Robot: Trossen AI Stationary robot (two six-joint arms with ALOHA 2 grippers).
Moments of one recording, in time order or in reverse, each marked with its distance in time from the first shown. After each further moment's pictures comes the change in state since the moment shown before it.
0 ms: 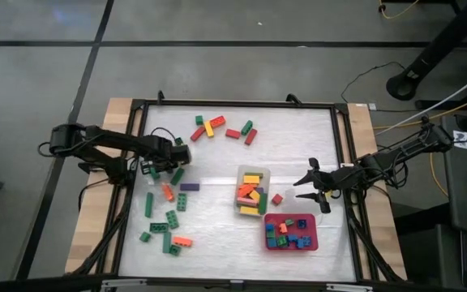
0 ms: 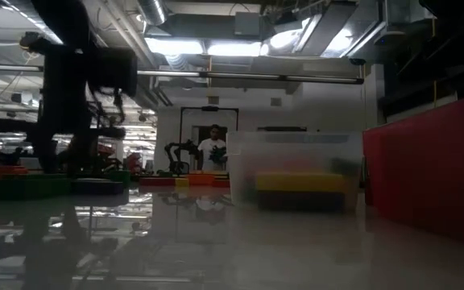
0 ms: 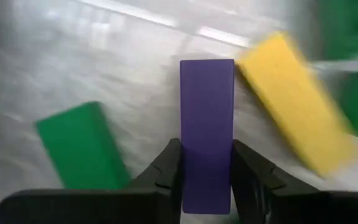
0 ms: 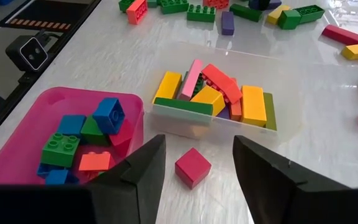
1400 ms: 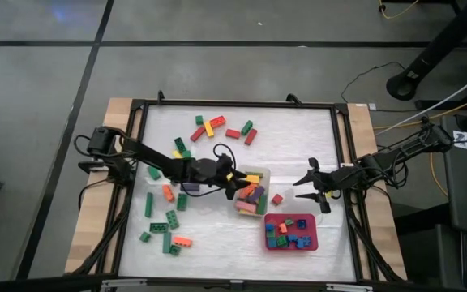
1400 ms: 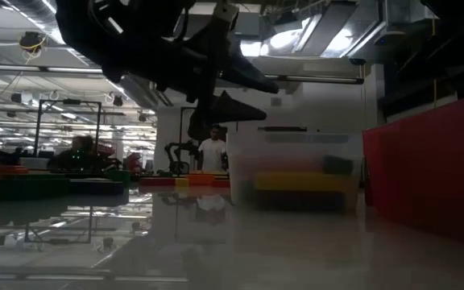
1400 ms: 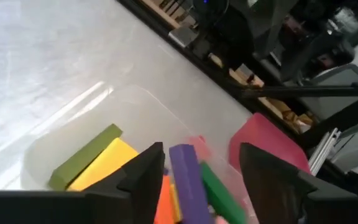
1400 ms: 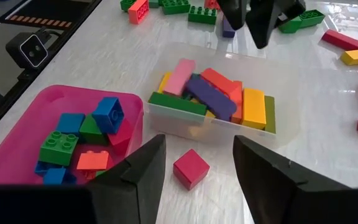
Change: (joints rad) left arm -0.270 0.419 0.167 1.503 0.034 0.987; right arm 0.000 0.000 0.000 0.004 0.000 -0.026
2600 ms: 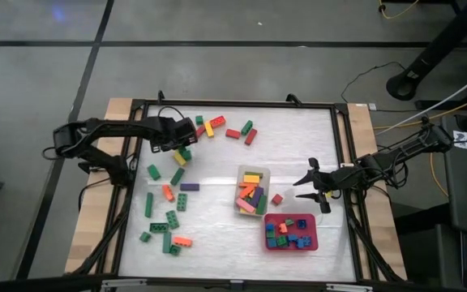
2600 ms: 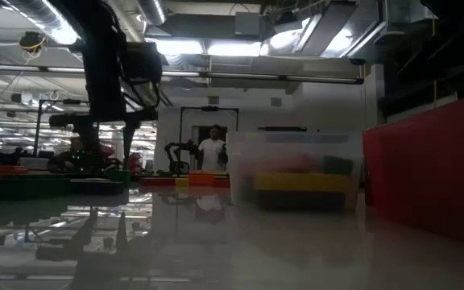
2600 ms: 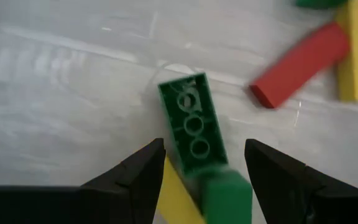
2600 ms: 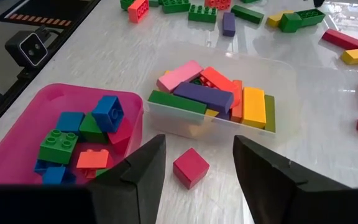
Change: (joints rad) left arm 0.516 -0.377 0.000 -1.421 -0.129 -0.669; right arm 0.000 0.000 0.000 -0.003 0.000 -0.002
